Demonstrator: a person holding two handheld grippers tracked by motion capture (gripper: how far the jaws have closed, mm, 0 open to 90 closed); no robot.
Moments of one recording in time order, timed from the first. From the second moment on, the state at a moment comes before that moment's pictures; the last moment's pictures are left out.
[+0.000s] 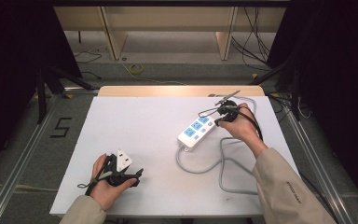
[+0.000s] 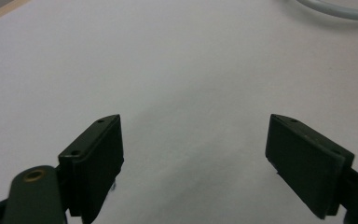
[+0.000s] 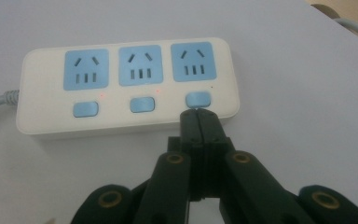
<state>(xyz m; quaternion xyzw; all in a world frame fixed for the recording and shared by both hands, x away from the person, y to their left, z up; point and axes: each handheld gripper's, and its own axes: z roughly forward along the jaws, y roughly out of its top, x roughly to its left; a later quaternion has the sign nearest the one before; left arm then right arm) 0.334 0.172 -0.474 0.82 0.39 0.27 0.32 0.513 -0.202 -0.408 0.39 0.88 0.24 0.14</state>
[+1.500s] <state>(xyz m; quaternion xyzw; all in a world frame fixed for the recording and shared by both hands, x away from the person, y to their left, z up) 0.334 0.172 -0.474 0.82 0.39 0.27 0.32 0.541 -0.191 -0.421 0.41 0.87 0.23 0.13</state>
